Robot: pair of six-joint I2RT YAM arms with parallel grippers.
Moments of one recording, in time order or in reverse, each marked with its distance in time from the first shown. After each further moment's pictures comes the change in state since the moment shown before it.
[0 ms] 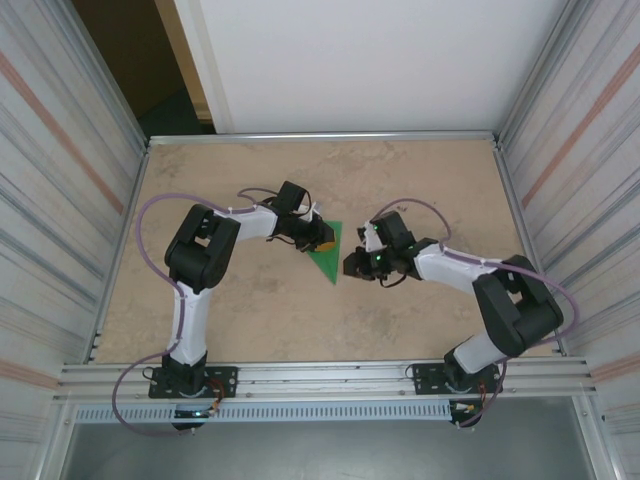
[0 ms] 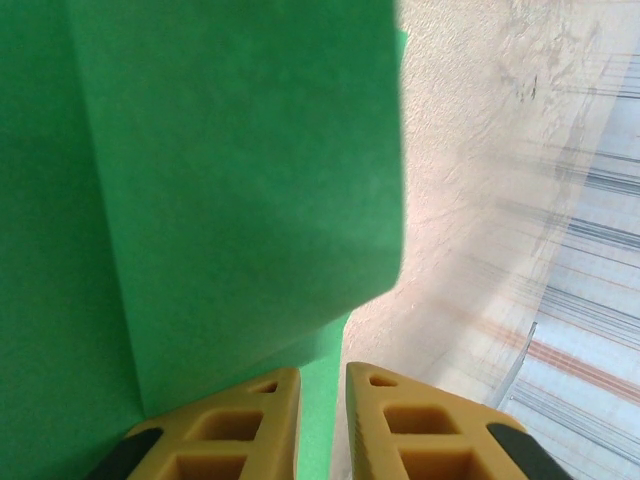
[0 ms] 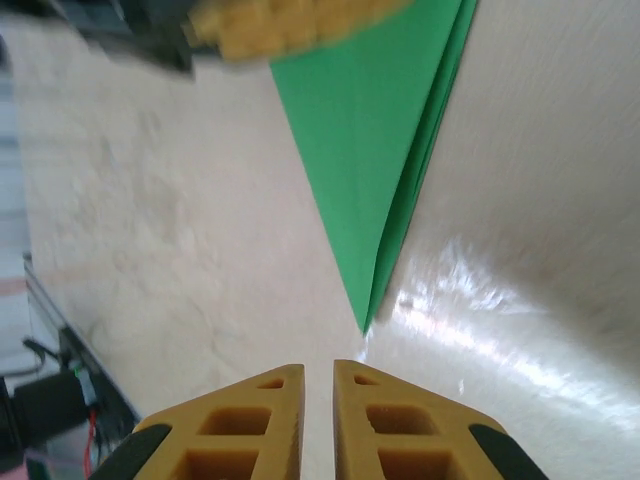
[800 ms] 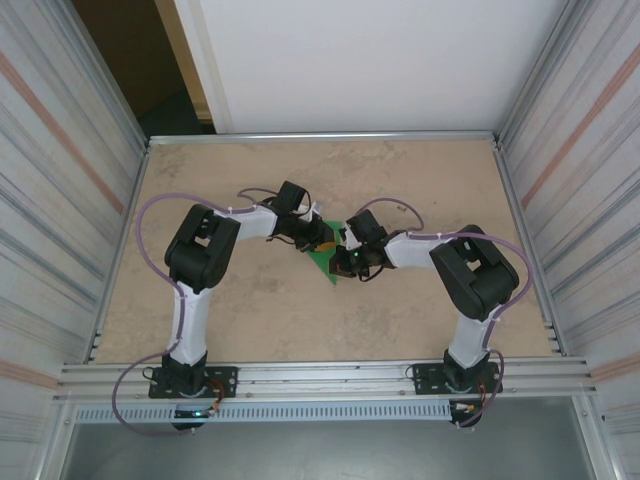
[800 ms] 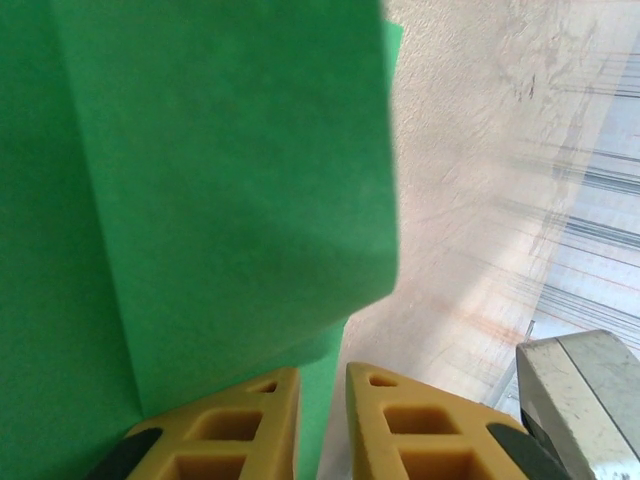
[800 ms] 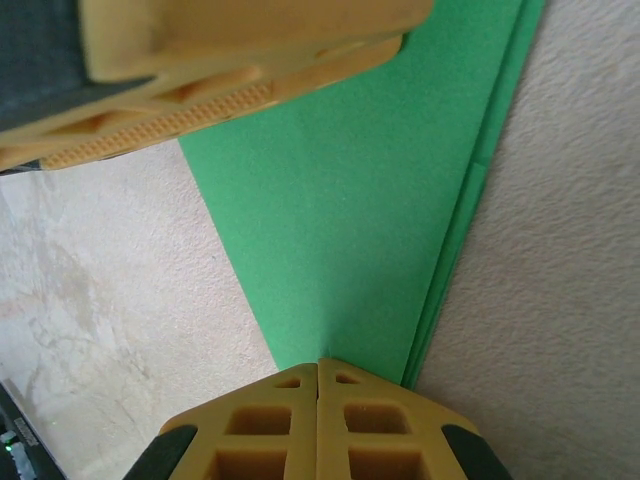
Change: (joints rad) left arm 0.001 -0.002 0.001 0.001 0.008 0.000; right arm 0.071 0.306 0.161 0.038 0.063 0.035
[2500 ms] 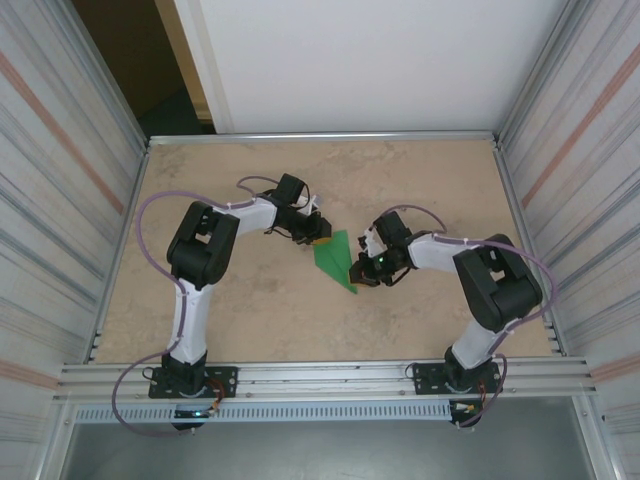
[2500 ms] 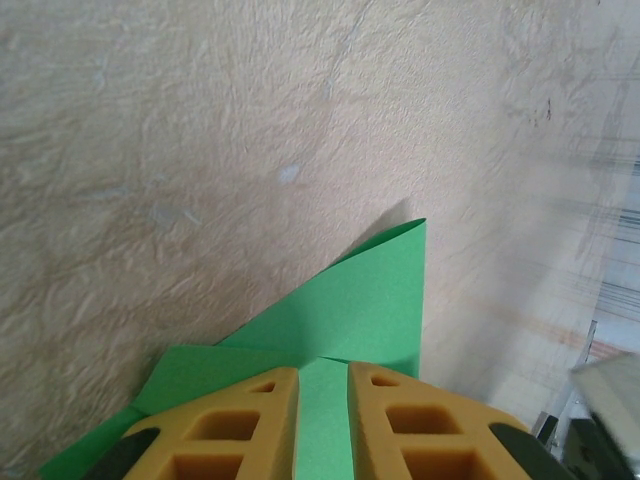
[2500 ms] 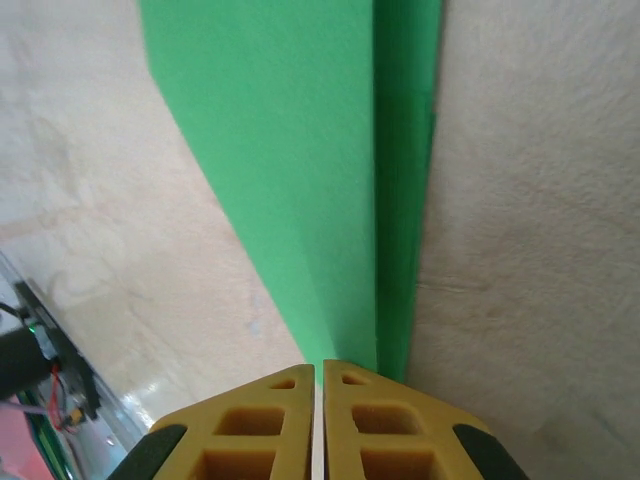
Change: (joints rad) left arm 0.026 0.038 0.102 -0.115 -0.058 0.177; right arm -0.134 -0.158 -0.103 -0.182 -0.167 -0.168
